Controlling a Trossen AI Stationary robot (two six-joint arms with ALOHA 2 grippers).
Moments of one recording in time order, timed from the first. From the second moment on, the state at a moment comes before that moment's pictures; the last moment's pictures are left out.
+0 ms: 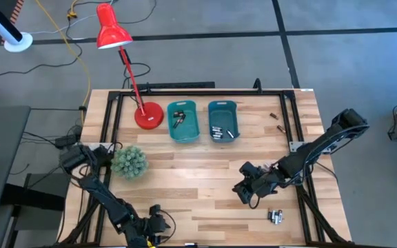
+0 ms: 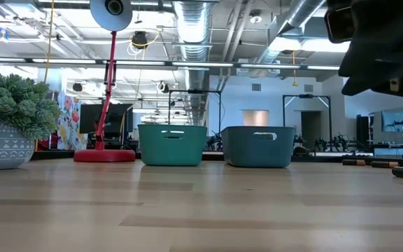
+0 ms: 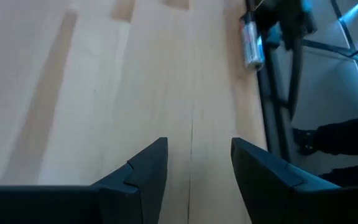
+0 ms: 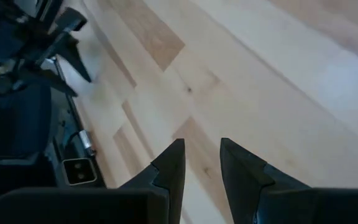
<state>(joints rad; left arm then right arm) -0.94 1.92 0.97 0.14 -0.53 -0.88 0.58 1.35 0.74 -0.19 0.31 1.32</state>
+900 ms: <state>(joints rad) -0.90 2.13 1.19 0.19 -0.57 -0.65 0.64 1.36 0.74 -0.18 0.31 1.34</state>
